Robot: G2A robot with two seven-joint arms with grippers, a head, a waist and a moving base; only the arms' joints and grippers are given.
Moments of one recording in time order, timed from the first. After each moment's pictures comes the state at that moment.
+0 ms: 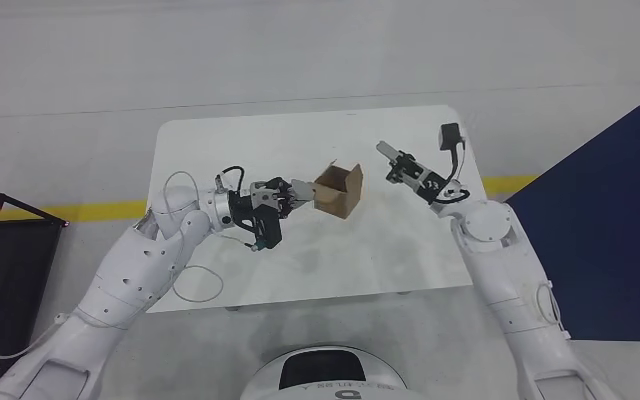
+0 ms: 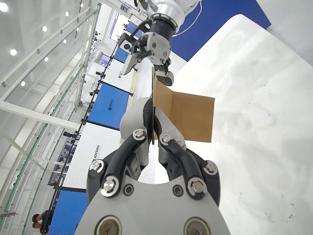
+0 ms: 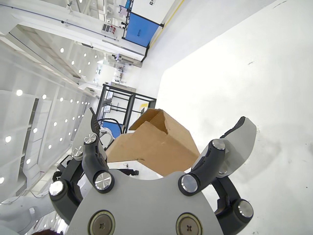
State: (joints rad) left arm 1.10 -0.97 -0.98 -1.55 2.16 -0.38 0.82; right arm -1.25 -1.18 1.32 -1.46 0.07 -0.21 0.58
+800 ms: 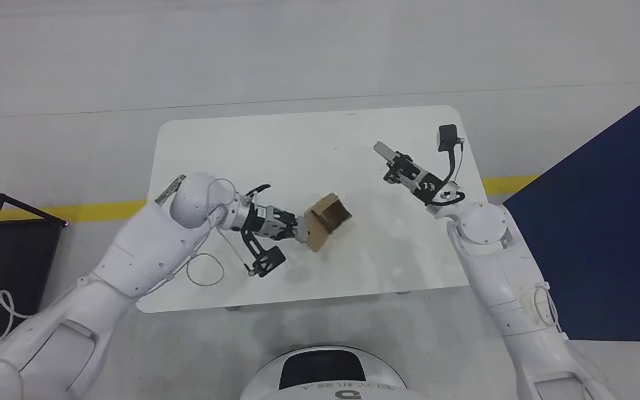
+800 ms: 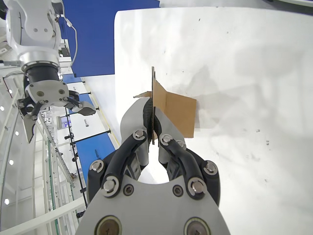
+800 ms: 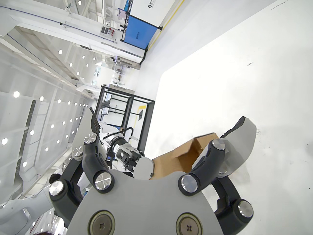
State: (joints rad) left arm 0.85 -0.99 -0.73 -1.34 2.78 -0.29 1.11; right arm -1.27 -1.18 1.31 -1.49 0.05 -0.20 0.54
